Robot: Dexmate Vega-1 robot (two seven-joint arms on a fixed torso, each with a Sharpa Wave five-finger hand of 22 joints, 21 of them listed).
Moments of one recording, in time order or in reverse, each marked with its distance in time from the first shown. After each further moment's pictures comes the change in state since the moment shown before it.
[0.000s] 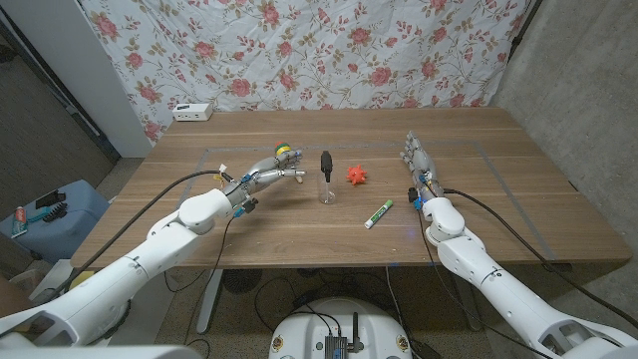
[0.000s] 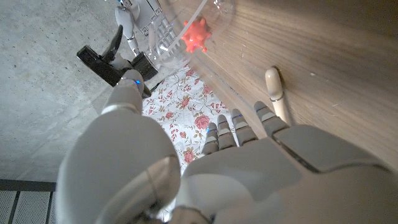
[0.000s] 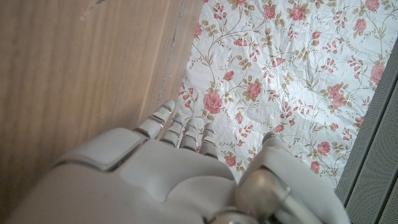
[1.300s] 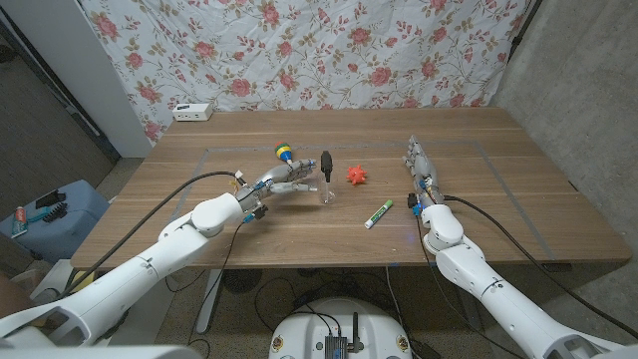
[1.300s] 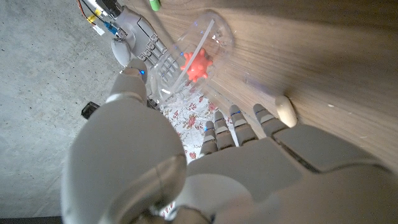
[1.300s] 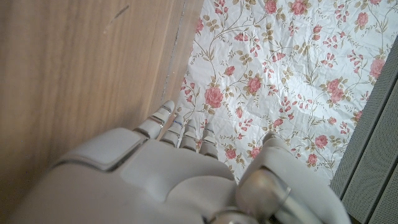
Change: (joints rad) left arm -0.042 -0.034 0.072 0.040 0.149 -0.052 0.017; left_hand 0.132 0.005 -0.080 0.003 0.056 0.049 -0.048 0.004 0.000 0.070 -0.031 0.000 -0.005 0.061 -0.007 0.000 0.000 -0.006 -0.059 0.000 0.000; right arm -0.061 0.001 0.008 -0.060 -0.026 0.009 -0.063; right_hand -0.003 -0.002 0.000 0.000 0.000 0.000 0.000 0.000 0.000 -0.003 -0.004 0.005 0.000 -0.004 0.004 0.000 0.000 -0.015 0.000 0.000 0.000
